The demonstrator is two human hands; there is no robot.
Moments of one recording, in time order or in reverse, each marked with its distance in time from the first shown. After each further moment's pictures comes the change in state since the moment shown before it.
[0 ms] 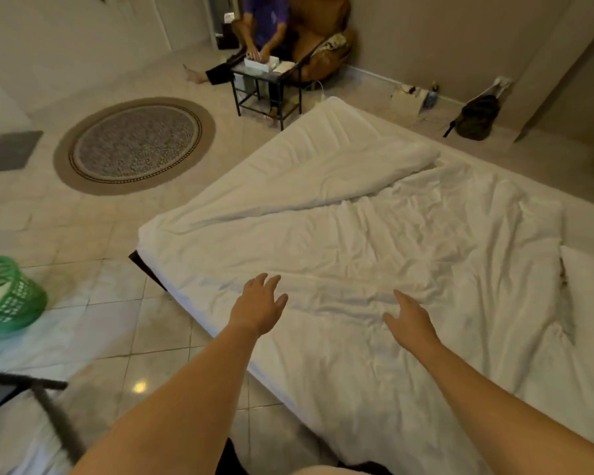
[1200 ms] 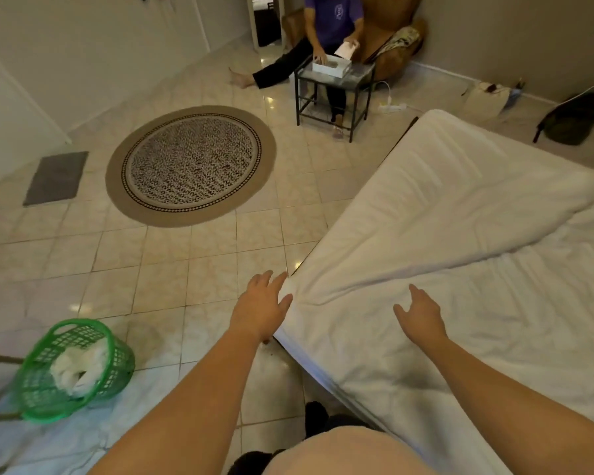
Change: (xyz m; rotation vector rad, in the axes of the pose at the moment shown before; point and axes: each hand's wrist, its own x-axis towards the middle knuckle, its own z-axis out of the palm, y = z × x) left_hand 0.261 -0.483 -0.370 0.125 -0.013 0.048; right_hand 0.209 -0.568 0.264 -0.027 0.082 0.090
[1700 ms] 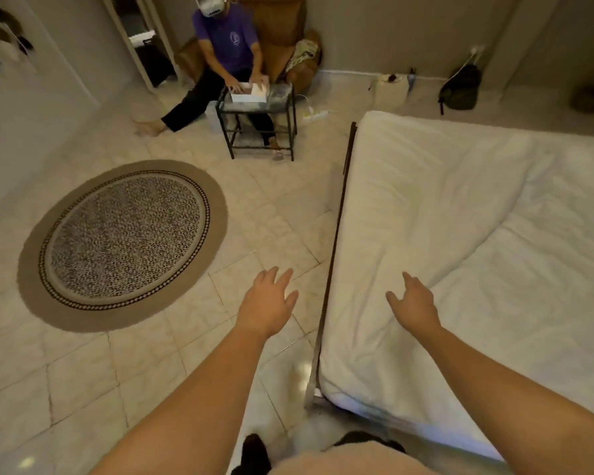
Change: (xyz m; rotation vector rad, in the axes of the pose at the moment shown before) left_hand 0.245 -0.126 -0.135 0.155 -0.073 0.400; right_hand 0.081 -0.220 0.062 0.172 0.226 0.266
